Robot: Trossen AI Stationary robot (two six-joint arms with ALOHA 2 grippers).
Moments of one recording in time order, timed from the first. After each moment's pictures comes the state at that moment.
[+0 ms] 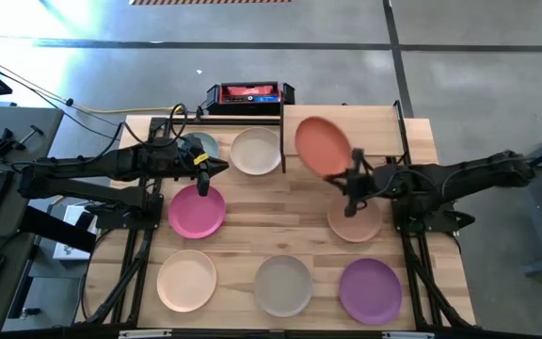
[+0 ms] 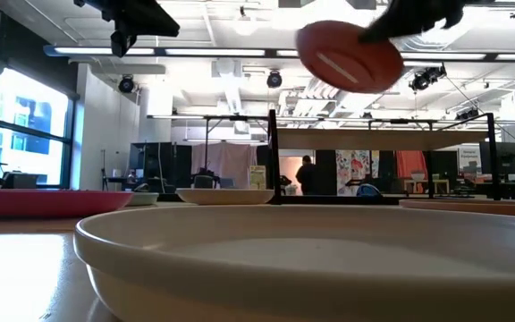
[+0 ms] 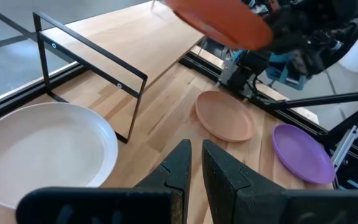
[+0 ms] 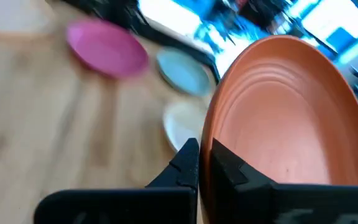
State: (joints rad) left arm 0.11 0.84 0.80 -0.33 -0.15 -0.43; right arm 0.13 0.89 0.74 -0.26 0.46 -0.39
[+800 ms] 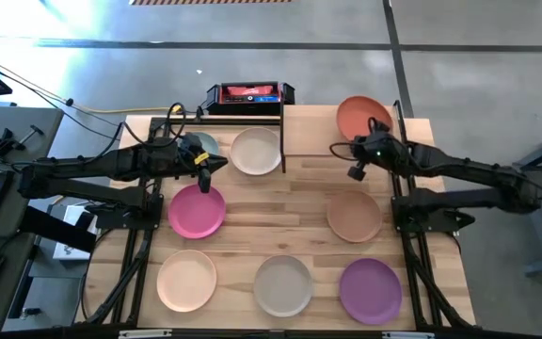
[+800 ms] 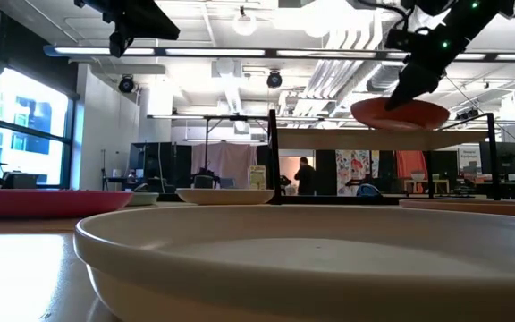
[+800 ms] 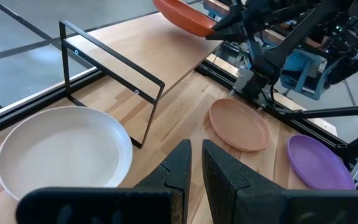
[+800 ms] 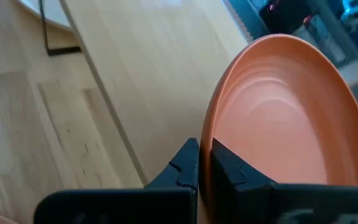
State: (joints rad) left arm 0.11 0.84 0.80 -0.33 -0.22 -0.44; right arm -0.36 0.89 0.74 -0.58 0.45 -0.24
